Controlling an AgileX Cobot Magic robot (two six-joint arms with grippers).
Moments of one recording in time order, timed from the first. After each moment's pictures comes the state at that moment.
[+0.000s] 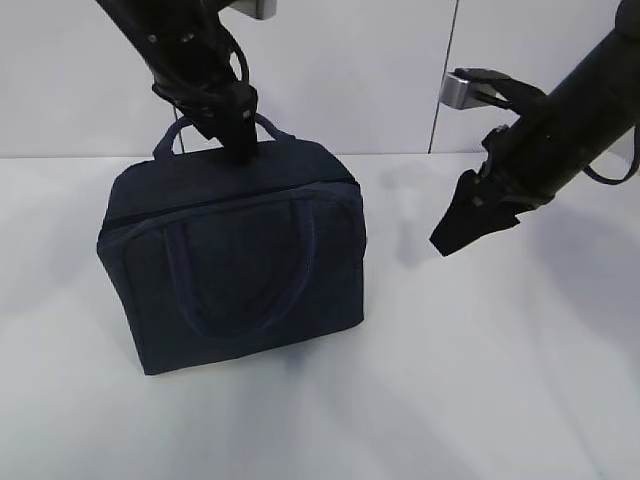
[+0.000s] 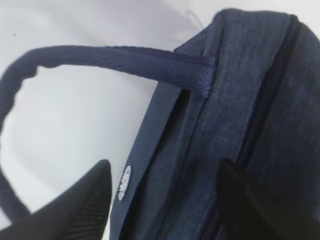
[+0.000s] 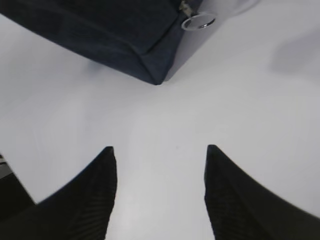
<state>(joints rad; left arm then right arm) -0.47 2.05 -1.96 -0.16 1.24 0.42 0.11 1.83 -1.37 0.58 1.10 -0.89</state>
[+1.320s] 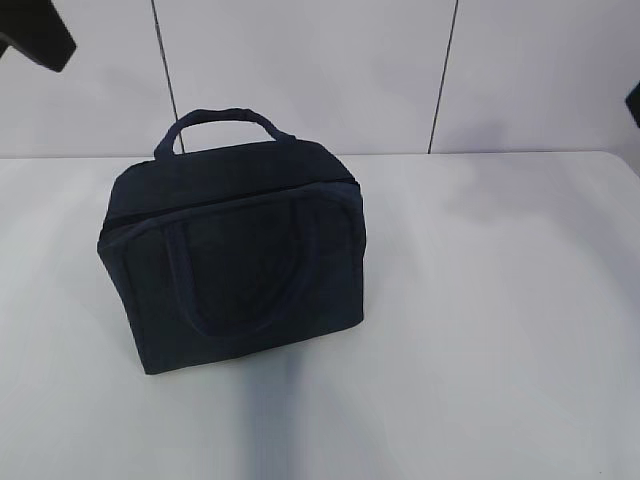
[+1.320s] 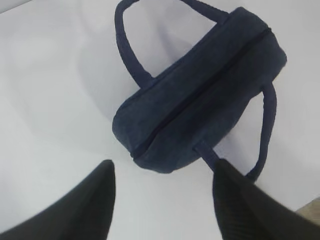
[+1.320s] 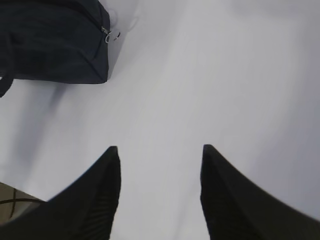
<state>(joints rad) -0.41 1.42 -1.57 -0.09 1.25 0.00 0.11 1.27 -1.38 0.20 1.24 -0.23</state>
